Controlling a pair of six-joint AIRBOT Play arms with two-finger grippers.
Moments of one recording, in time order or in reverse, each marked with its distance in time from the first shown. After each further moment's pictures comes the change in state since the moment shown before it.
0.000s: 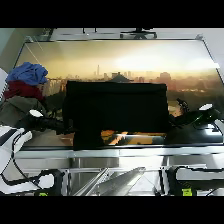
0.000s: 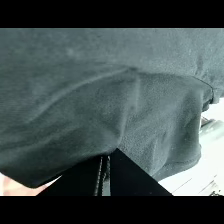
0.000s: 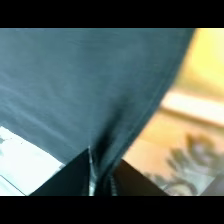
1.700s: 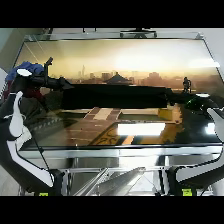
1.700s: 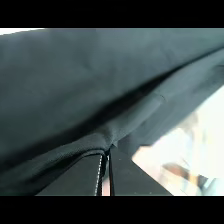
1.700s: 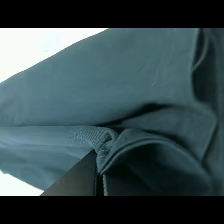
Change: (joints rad) left arm -0.001 -0.487 1.011 -0.208 -0.201 0.137; right arm 0.099 -0.189 0.254 0.597 -0.309 -0.107
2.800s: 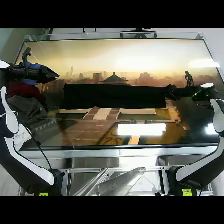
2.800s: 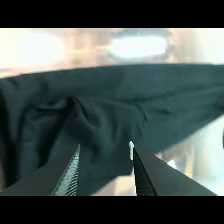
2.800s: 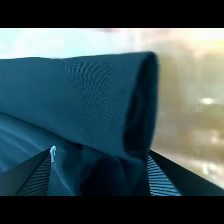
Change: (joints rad) left arm 0.130 -0.056 0.283 0.011 -0.151 -0.185; right arm -0.034 -0.195 0.351 -0.297 0.180 0.105
